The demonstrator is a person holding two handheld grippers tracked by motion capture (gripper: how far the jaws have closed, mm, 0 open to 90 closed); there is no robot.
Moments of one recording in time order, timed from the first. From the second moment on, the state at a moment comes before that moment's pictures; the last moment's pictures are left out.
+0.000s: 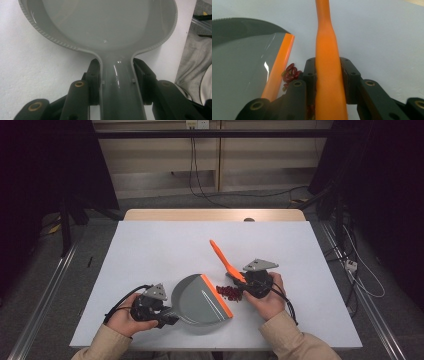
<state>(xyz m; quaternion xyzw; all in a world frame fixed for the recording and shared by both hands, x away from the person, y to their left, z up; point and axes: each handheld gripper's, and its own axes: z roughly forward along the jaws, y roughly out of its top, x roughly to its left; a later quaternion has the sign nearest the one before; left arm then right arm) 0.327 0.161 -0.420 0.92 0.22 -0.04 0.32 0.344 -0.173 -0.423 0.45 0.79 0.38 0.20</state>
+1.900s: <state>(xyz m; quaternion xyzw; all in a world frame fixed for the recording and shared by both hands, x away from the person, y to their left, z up) 0.332 0.149 -0.426 0.93 0.22 -0.05 0.30 0.329 -0.121 -0.424 0.46 0.75 0.45 0.16</state>
